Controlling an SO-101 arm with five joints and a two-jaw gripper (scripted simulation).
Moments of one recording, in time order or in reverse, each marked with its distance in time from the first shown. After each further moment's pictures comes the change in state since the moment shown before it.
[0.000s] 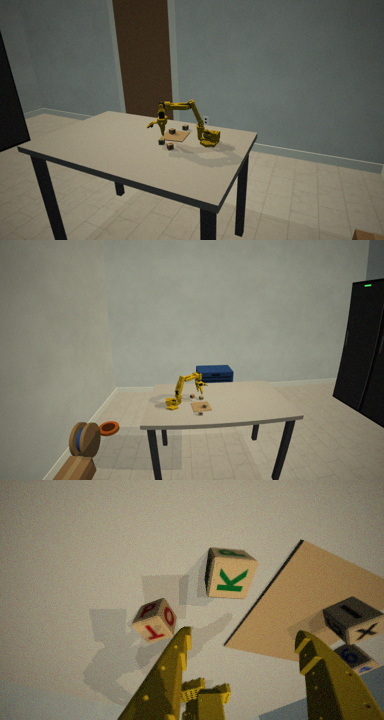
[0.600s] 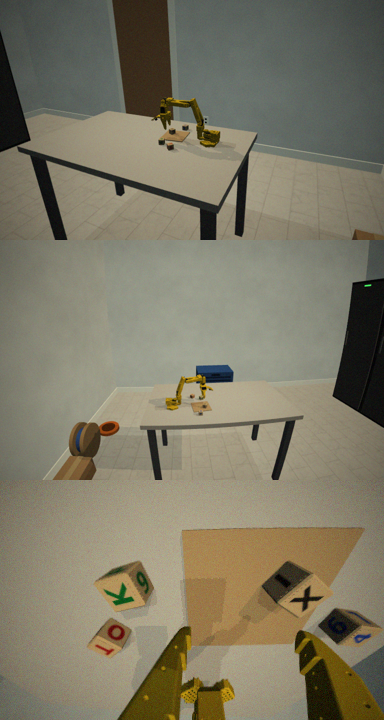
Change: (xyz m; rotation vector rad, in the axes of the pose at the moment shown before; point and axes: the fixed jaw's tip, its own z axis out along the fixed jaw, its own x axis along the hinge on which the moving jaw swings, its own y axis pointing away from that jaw) arm 0.007 -0.080 -0.002 0.000 0.003 0.346
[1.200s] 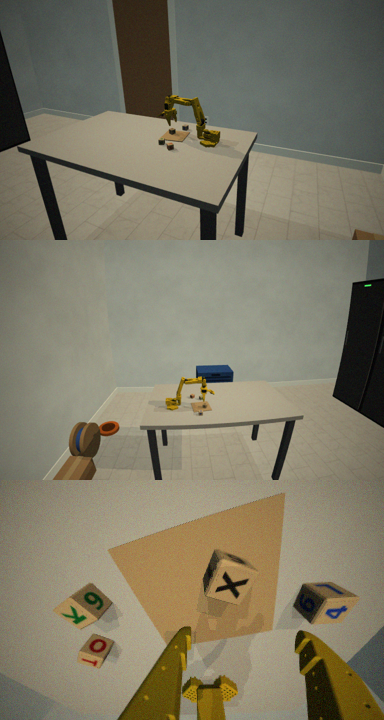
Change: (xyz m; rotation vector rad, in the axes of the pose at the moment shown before) arm 0.004 -0.055 -0.003 0.000 0.000 0.243
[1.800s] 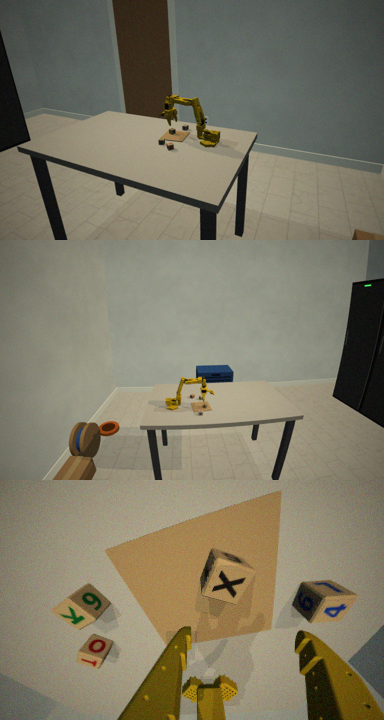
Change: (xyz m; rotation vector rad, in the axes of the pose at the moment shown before) arm 0.000 -0.002 0.000 0.000 0.002 0.010
